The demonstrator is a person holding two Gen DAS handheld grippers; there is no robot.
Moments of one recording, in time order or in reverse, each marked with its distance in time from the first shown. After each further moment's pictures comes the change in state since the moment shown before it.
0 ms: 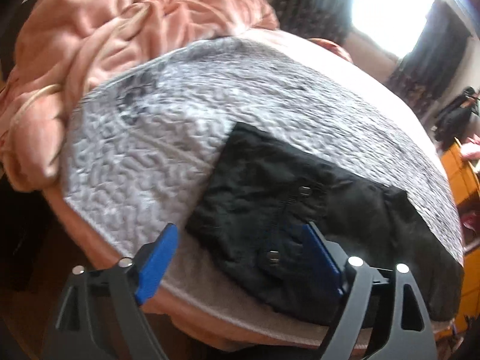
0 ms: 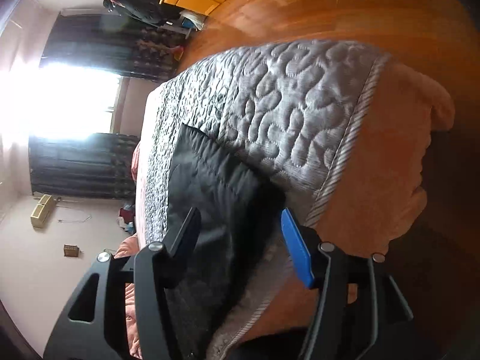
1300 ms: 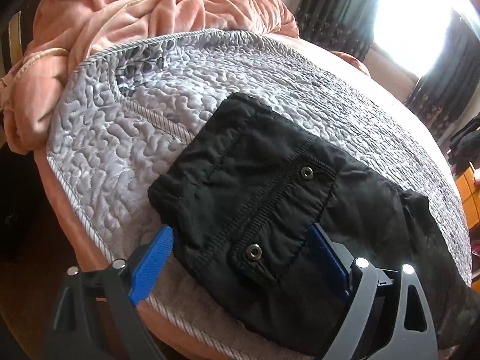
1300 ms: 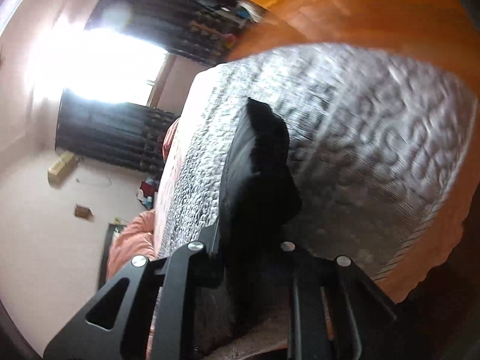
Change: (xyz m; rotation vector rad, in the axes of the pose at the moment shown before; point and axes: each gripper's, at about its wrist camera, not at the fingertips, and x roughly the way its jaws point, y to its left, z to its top) left arm 0.046 -0.023 -0.035 -0.121 -0.076 0.084; right arm 0.005 0.099 -0.020 -0.250 0.001 0.120
